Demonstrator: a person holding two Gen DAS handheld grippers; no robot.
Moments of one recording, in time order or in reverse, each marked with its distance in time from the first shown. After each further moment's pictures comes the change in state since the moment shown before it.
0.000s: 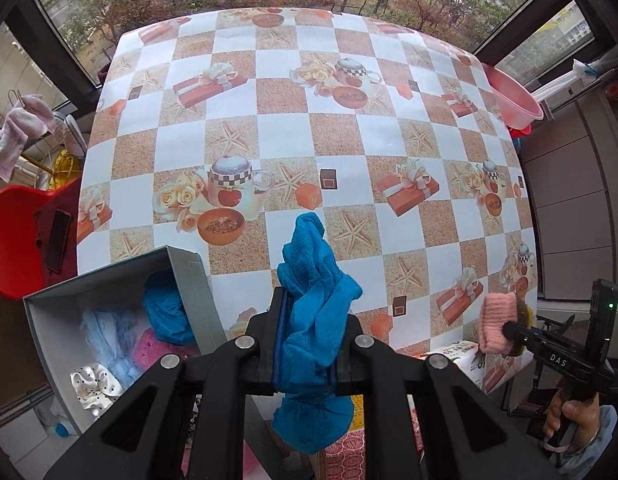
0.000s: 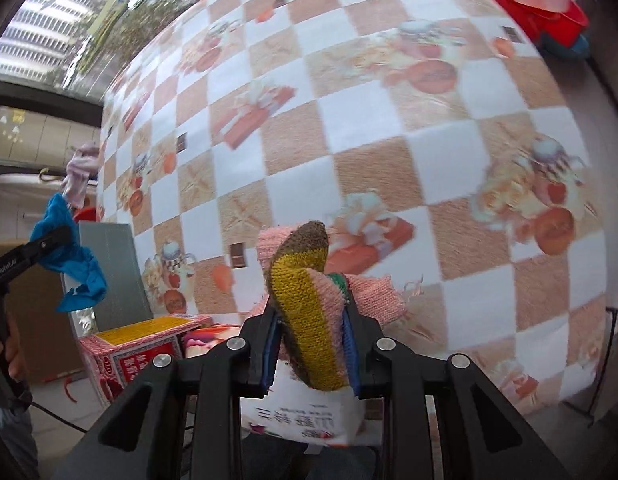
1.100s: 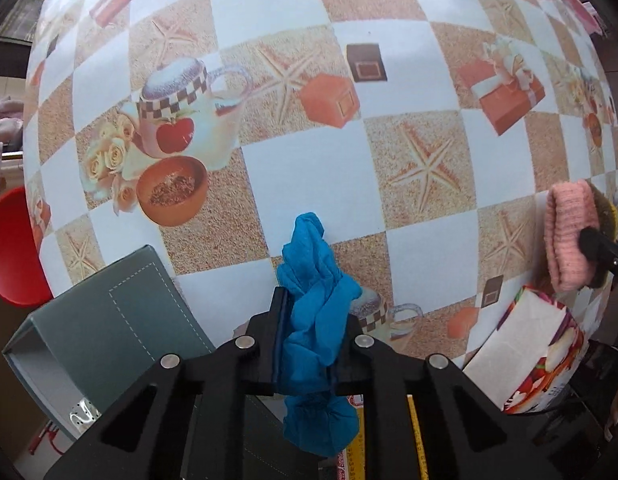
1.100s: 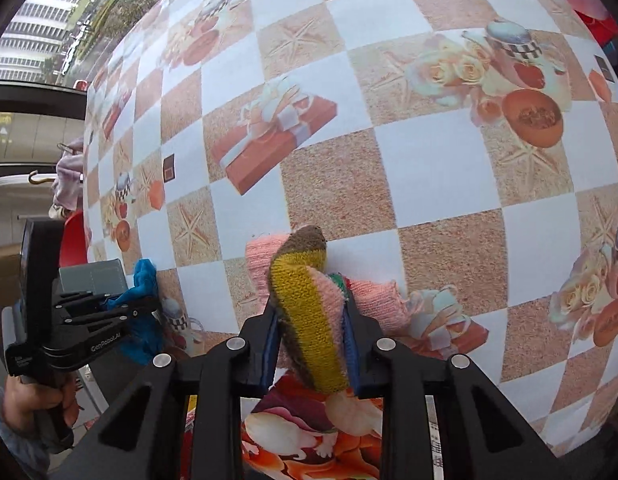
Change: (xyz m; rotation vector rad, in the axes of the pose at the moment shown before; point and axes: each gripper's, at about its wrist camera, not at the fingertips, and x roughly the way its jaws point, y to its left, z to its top) left arm 0.142 -0.008 0.039 0.107 0.356 0.193; right arm 0.034 0.006 0.061 -0.010 0.081 0.012
